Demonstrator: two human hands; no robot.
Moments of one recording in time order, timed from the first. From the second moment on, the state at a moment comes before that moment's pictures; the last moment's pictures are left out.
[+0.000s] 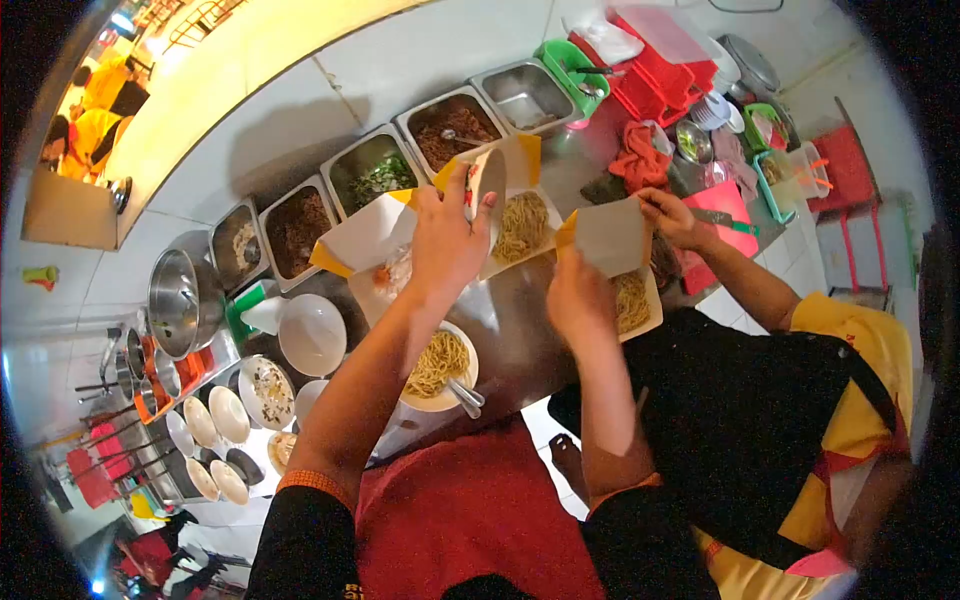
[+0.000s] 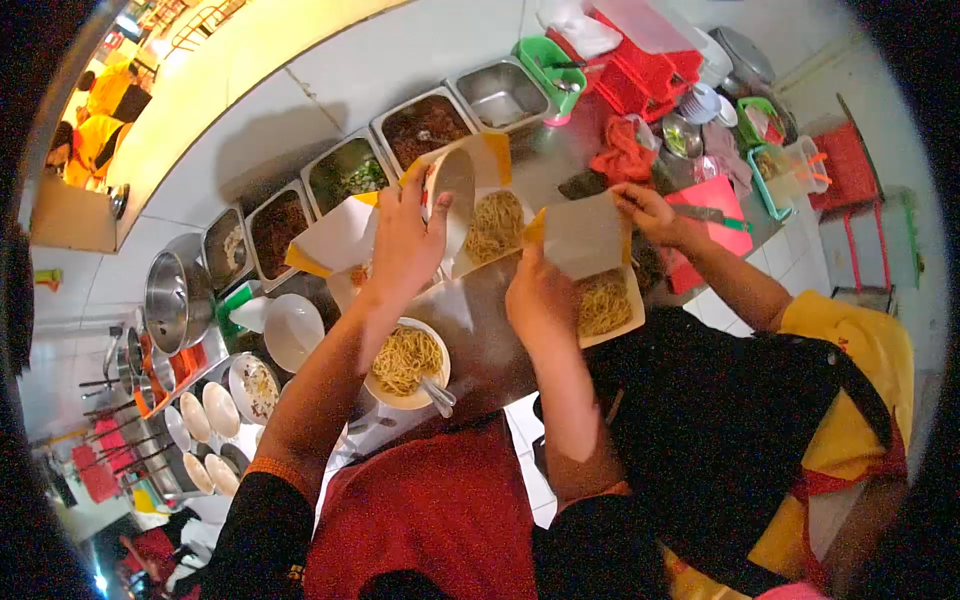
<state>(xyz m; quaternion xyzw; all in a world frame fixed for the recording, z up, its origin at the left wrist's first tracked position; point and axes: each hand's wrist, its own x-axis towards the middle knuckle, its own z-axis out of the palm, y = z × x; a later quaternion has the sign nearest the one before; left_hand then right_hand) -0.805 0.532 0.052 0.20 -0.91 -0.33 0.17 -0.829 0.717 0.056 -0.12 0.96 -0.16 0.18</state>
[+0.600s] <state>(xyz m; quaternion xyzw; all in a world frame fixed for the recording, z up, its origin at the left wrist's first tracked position) -0.354 0.393 0.113 0.46 -0.61 -0.56 0.31 -0.827 0.707 0.044 -0.28 0.96 -0.01 0.04</state>
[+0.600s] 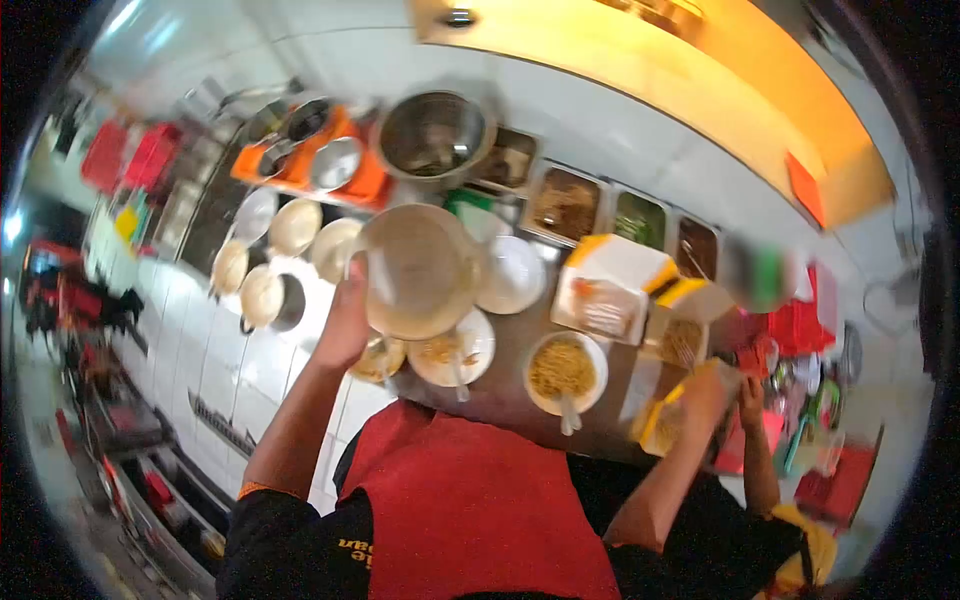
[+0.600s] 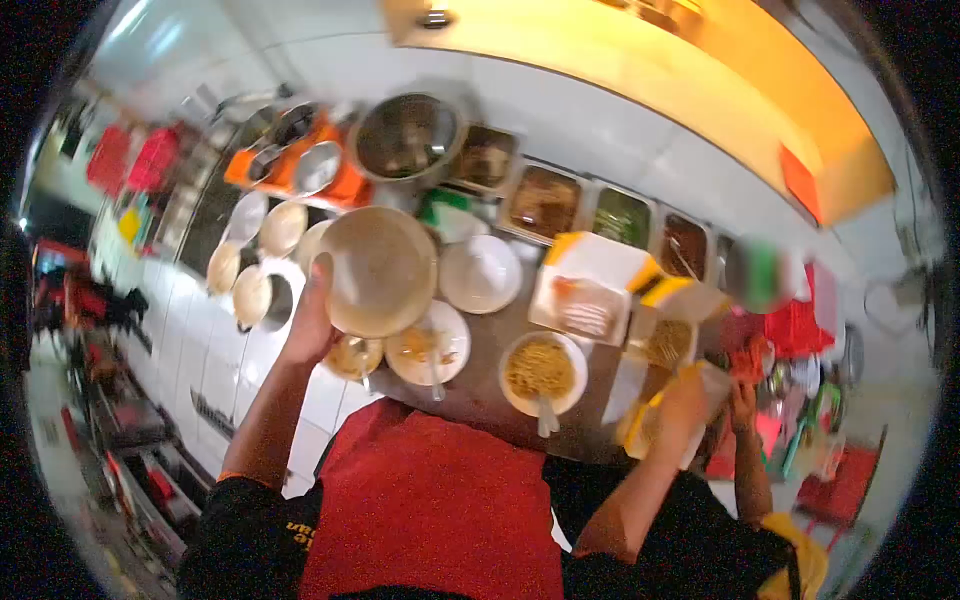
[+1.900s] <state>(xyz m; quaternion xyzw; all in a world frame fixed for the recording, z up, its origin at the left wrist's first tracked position) -0.085 0.409 -0.172 0.47 -0.40 -0.77 0.13 -0.511 0.513 0.393 -0.52 0.57 -0.47 -0.43</state>
